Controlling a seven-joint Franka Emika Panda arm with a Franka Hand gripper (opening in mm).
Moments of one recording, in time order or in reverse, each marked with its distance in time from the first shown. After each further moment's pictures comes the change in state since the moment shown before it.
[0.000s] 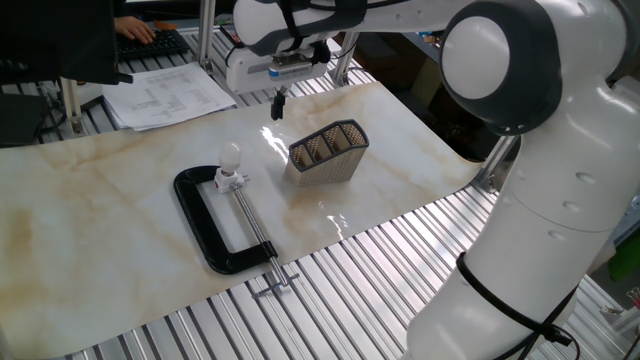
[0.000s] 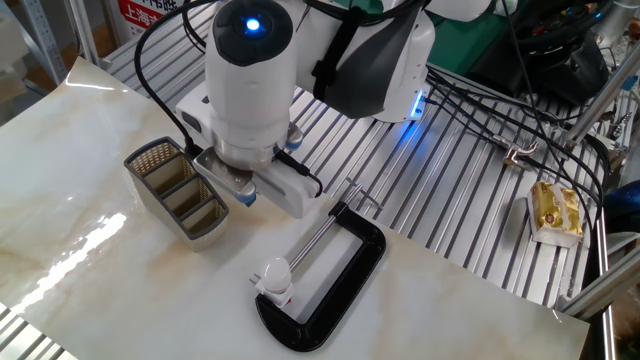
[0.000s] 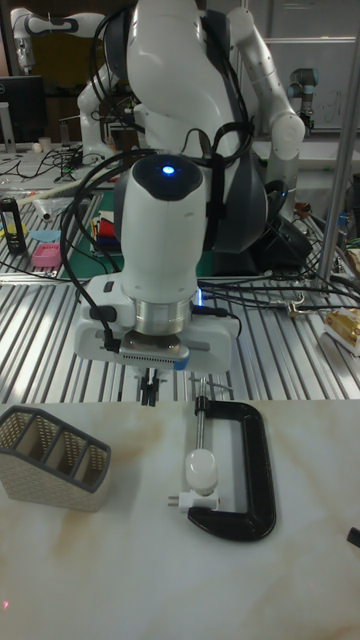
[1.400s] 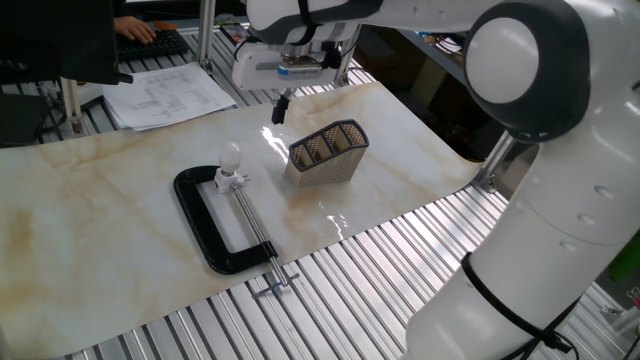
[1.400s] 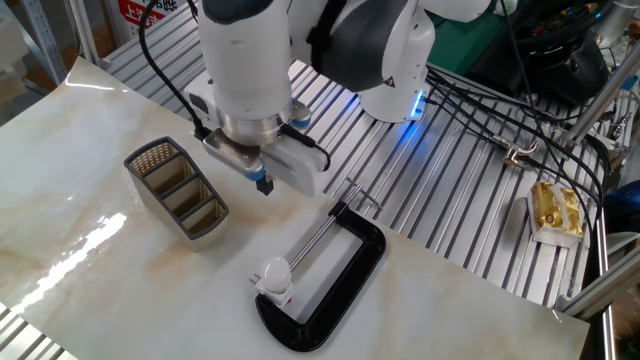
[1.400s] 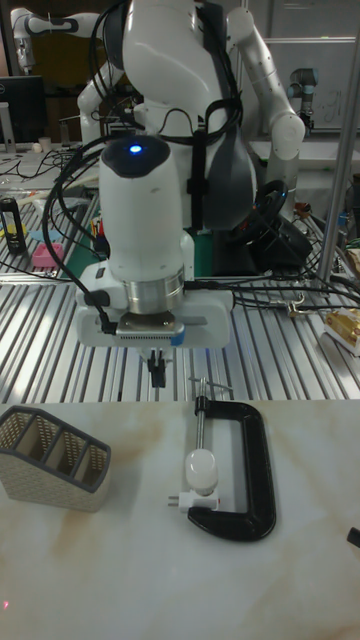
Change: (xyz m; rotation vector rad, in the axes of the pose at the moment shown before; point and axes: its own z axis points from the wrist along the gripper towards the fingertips) arm 0.026 0.005 -0.010 -0.136 0.014 0.008
